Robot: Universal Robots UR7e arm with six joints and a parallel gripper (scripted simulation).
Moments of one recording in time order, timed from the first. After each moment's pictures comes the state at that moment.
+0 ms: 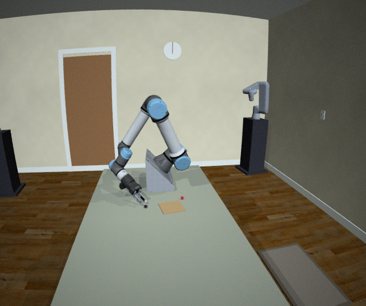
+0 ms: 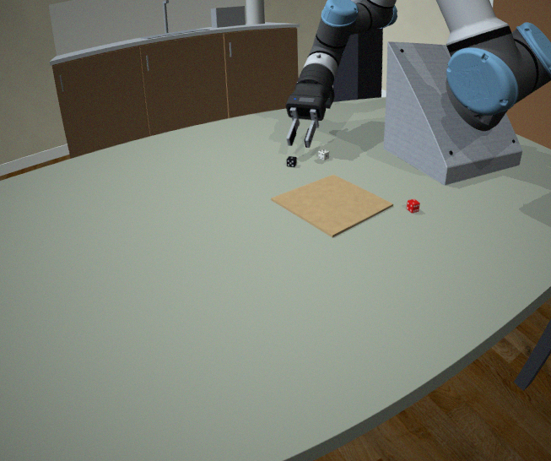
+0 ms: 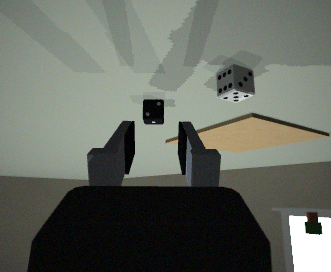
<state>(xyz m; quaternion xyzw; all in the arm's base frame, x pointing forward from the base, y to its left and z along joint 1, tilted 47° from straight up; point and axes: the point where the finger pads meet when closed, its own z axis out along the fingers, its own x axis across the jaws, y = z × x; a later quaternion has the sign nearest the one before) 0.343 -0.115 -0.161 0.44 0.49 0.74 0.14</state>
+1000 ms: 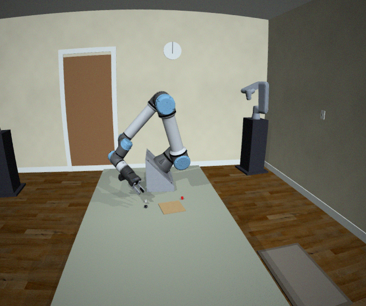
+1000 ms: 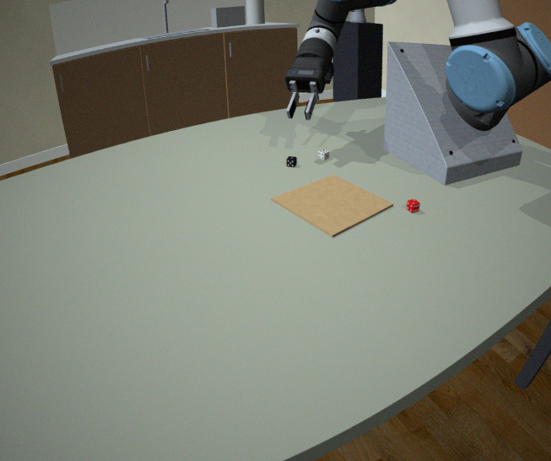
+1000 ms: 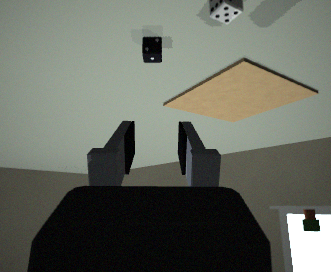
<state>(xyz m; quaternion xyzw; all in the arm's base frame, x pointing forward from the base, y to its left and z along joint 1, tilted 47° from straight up) 0.330 -0.156 -0.121 0.44 0.49 0.74 0.13</state>
